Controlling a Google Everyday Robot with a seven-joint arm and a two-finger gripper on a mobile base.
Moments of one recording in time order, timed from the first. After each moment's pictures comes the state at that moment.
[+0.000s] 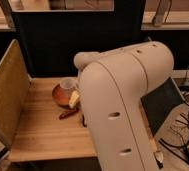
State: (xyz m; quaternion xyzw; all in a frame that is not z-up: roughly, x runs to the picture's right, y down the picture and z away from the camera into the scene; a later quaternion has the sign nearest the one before) arm -0.067 0.082 0.810 -0.43 0.09 0.39 0.81
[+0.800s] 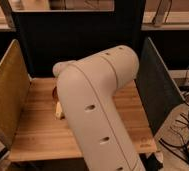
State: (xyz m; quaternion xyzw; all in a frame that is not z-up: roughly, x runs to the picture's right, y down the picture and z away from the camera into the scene) arm -0.157 0.129 0.828 -0.47 0.07 0.24 0.85
